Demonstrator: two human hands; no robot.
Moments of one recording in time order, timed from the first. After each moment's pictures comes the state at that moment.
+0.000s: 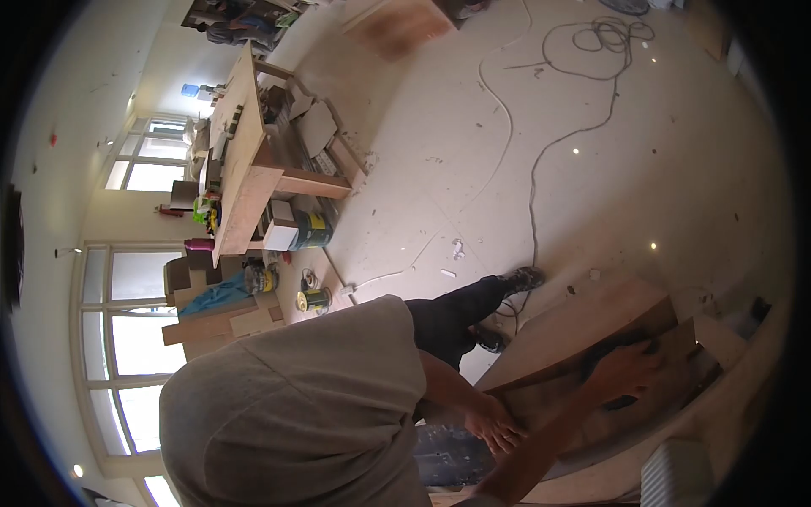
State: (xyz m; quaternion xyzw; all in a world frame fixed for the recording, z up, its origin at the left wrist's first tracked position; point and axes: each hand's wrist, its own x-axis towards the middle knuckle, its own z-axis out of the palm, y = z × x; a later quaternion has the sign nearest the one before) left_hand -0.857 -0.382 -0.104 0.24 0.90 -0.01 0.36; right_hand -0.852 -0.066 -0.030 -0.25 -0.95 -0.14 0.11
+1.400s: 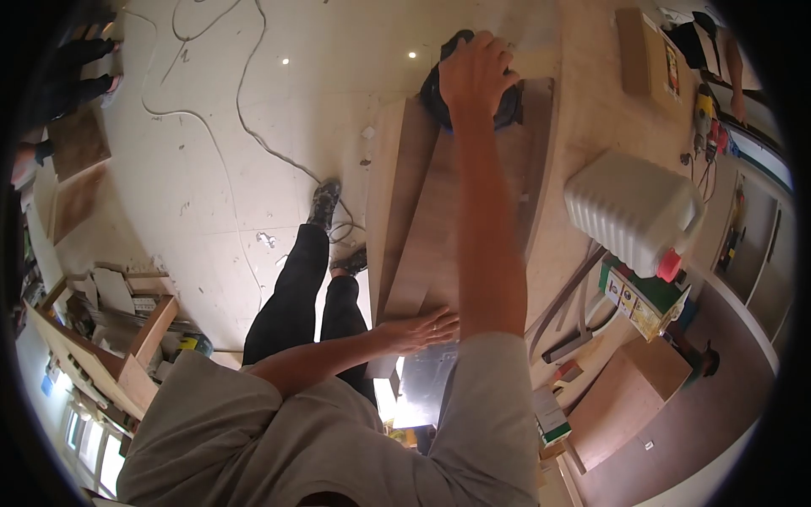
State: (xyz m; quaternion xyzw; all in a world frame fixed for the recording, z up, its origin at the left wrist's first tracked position) left_hand -0.671 -0.220 0.010 0.83 0.56 0.00 0.06; right_hand -1.023 0.032 -0.015 -0.25 -0.96 -0.08 0.10
